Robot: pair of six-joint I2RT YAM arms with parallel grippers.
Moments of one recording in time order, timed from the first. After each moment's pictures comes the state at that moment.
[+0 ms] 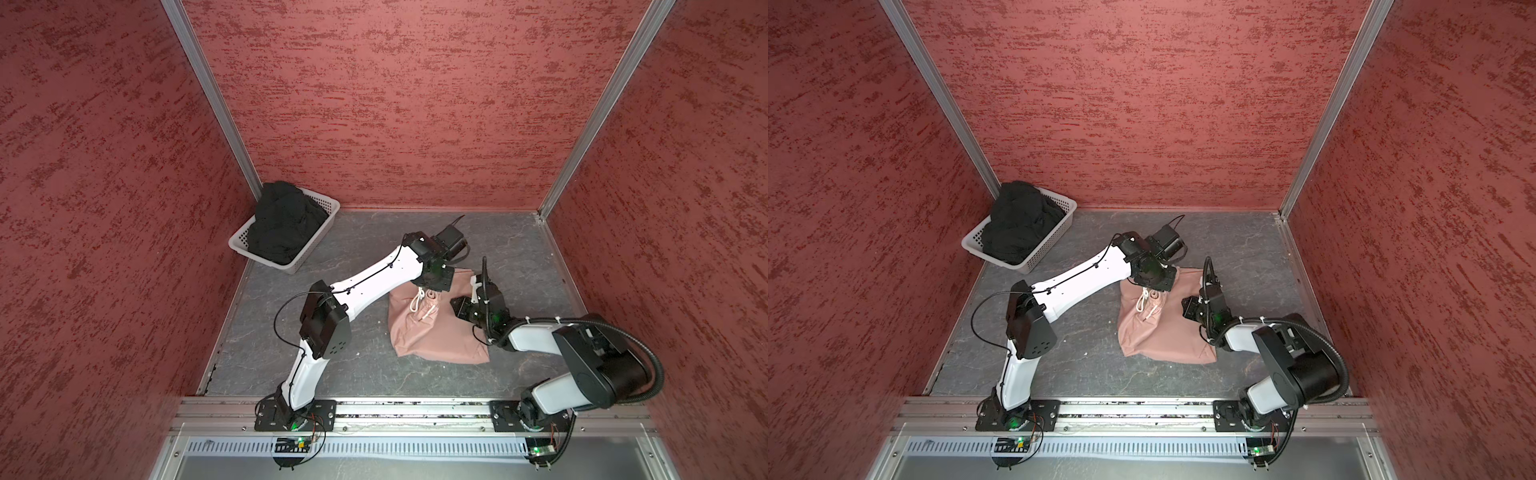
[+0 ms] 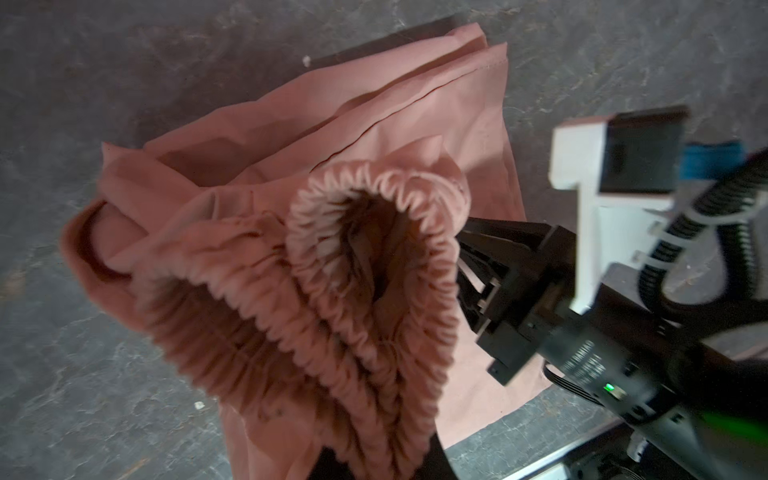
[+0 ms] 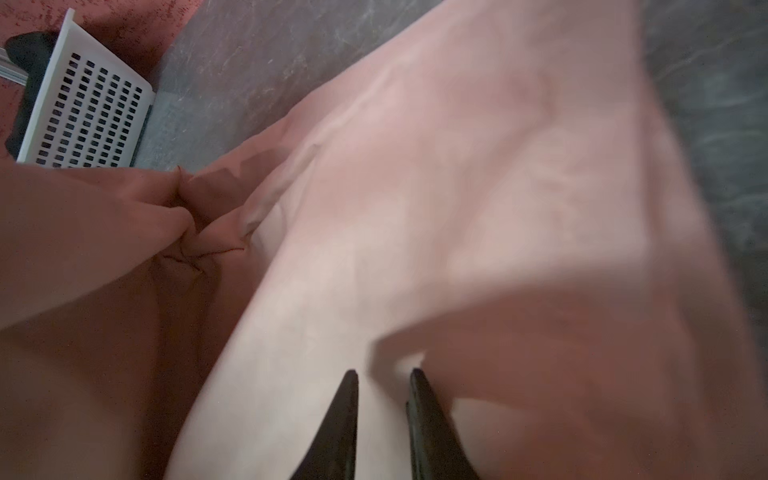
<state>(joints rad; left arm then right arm) -0.91 2.09 2.06 -1.17 -0.03 -0.56 0.39 1.52 0.38 0.48 -0.16 0.75</state>
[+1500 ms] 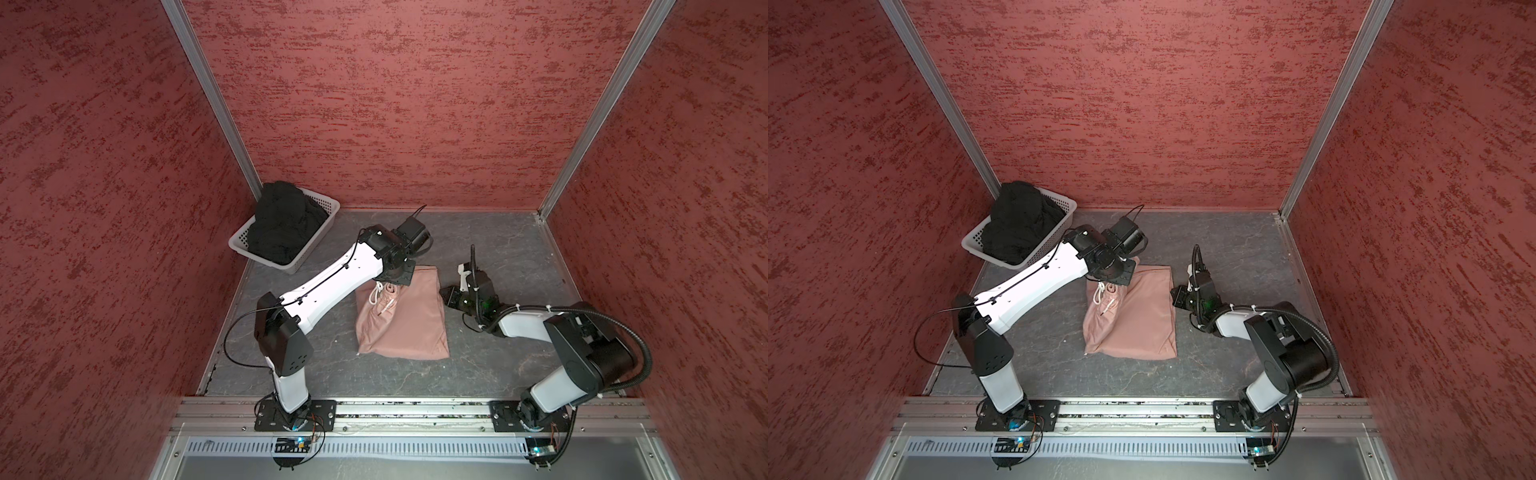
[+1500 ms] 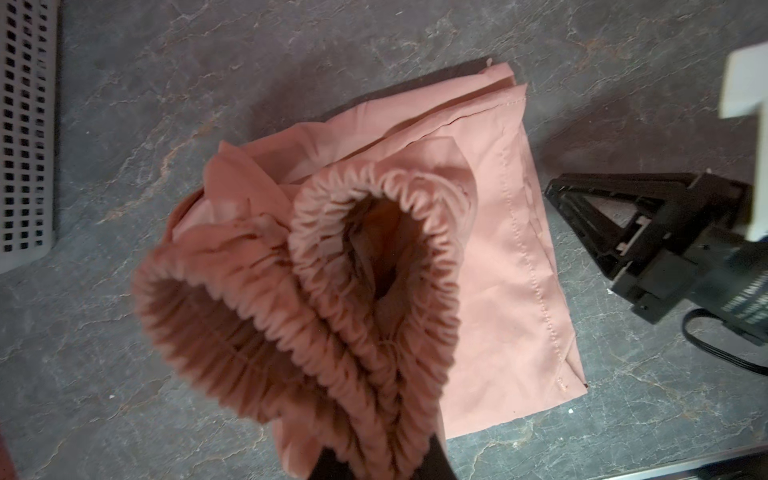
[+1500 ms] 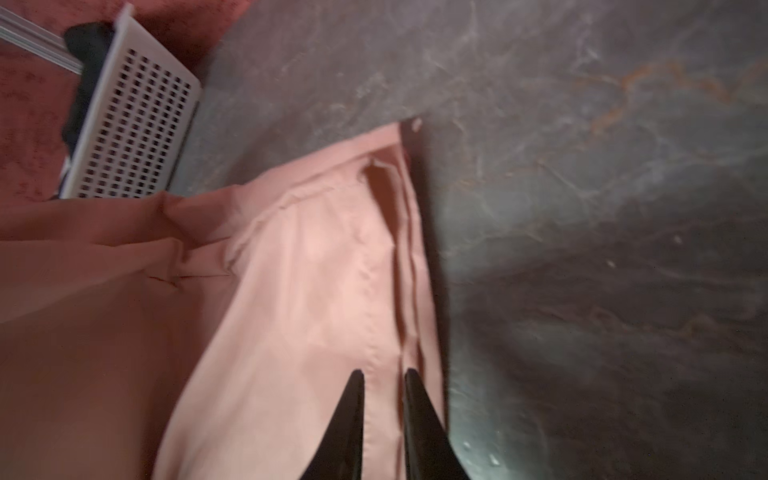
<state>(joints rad) -0.79 1.80 1.82 -1.26 -0.21 -0.47 0.44 1.62 0.55 0.42 -0.19 0.72</state>
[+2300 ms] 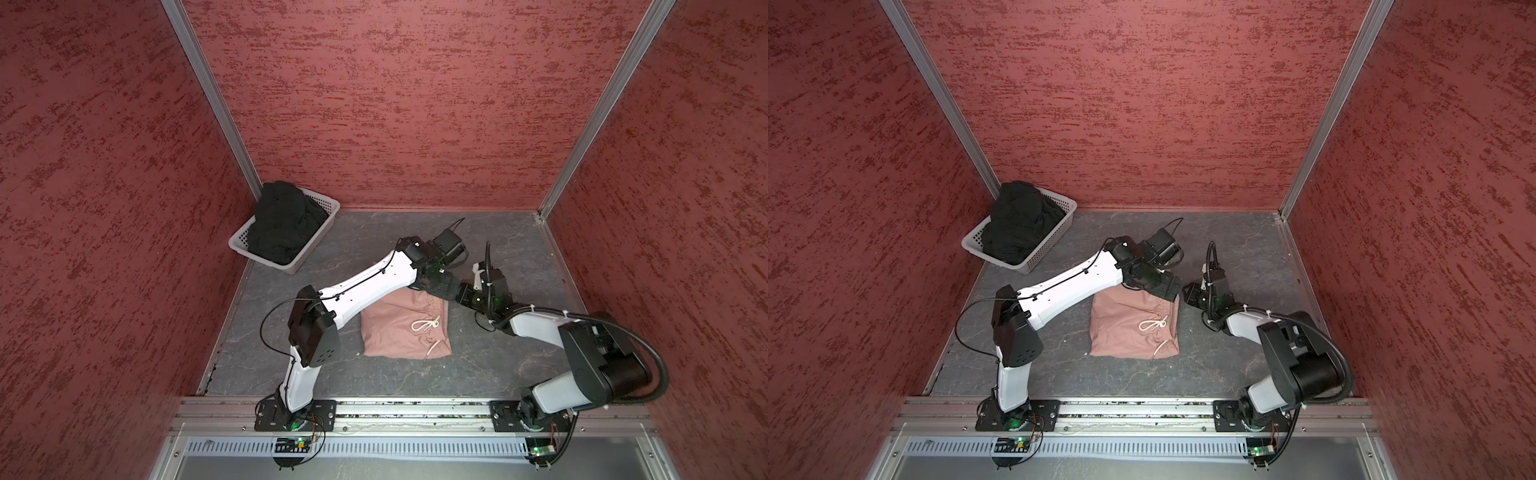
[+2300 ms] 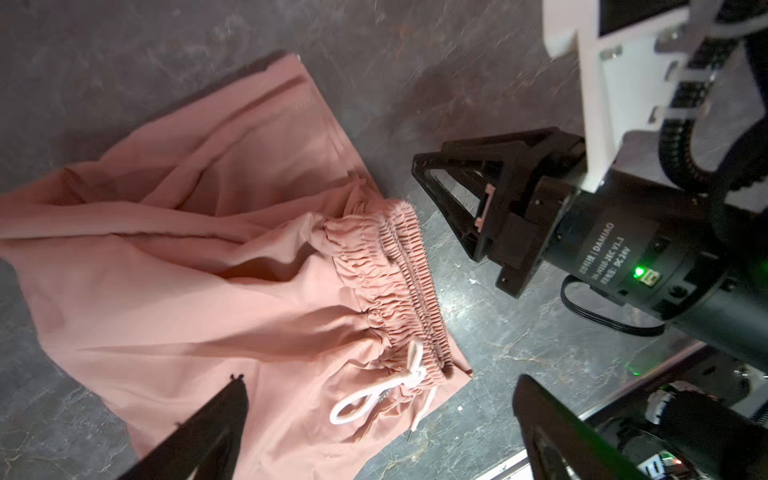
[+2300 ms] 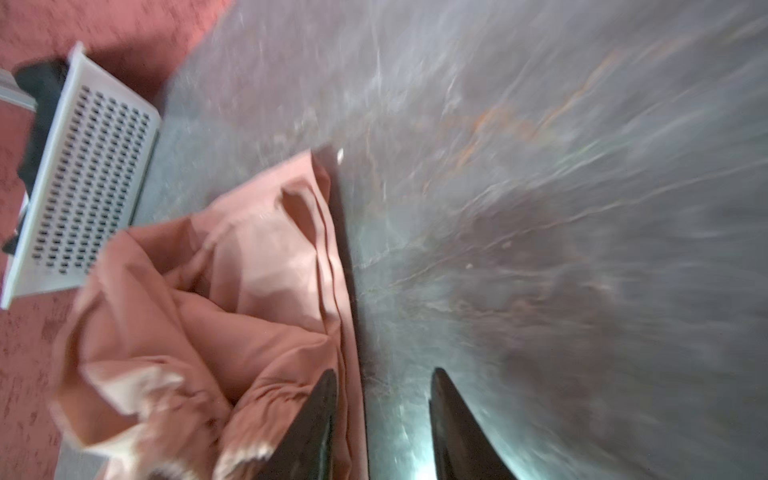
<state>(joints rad) -0.91 1.95 1.97 -1.15 -0.06 -0.48 0.30 1.42 0.54 0.23 -0.17 0.66</state>
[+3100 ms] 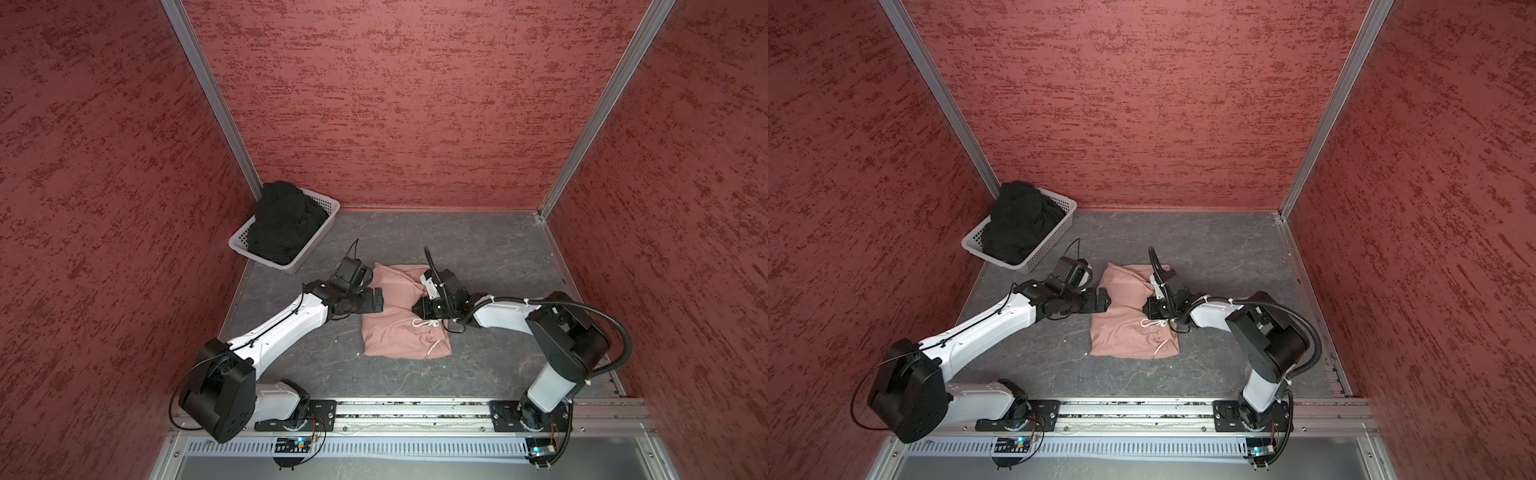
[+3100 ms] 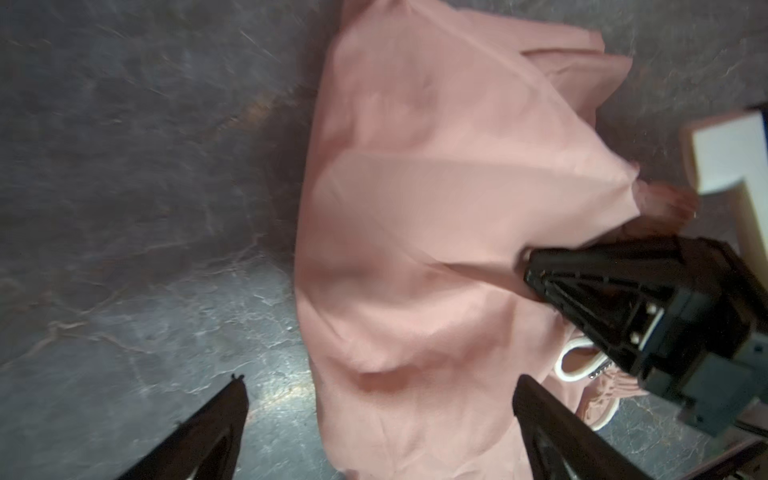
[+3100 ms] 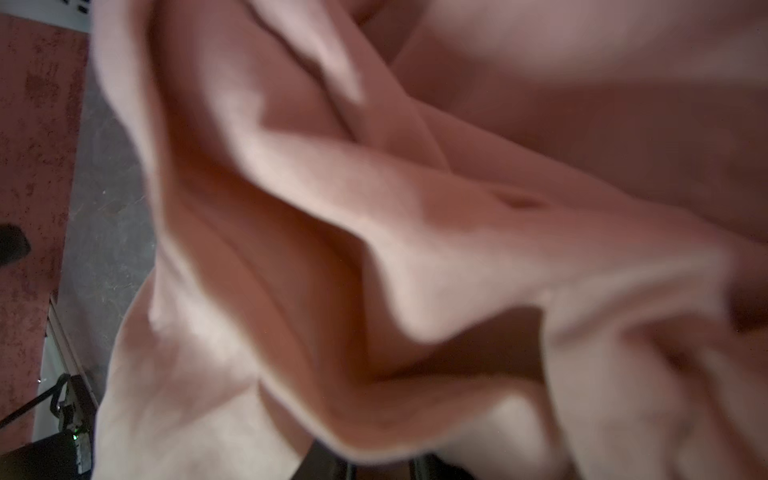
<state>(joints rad) -0.56 1.34 0.86 -0.56 0.07 -0.55 0.61 1.72 0.79 0.08 -0.30 0.61</state>
